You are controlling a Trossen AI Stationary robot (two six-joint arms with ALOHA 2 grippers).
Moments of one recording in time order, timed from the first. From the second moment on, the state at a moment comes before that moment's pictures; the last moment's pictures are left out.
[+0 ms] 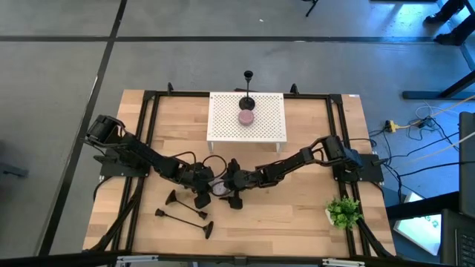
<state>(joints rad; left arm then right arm) -0.34 1.60 0.59 0.08 -0.10 -0.74 0.23 2.22 1.19 0.43 0.07 0.15</state>
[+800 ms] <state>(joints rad) -0.34 1.60 0.59 0.09 -0.10 -0.74 0.22 2.29 1.19 0.63 0.11 0.15</state>
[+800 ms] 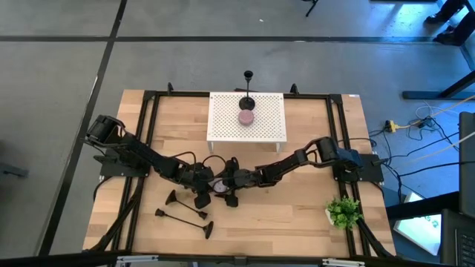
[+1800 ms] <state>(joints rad) -0.34 1.60 0.59 0.08 -0.10 -0.74 0.22 2.28 1.19 0.59 0.06 0.26</state>
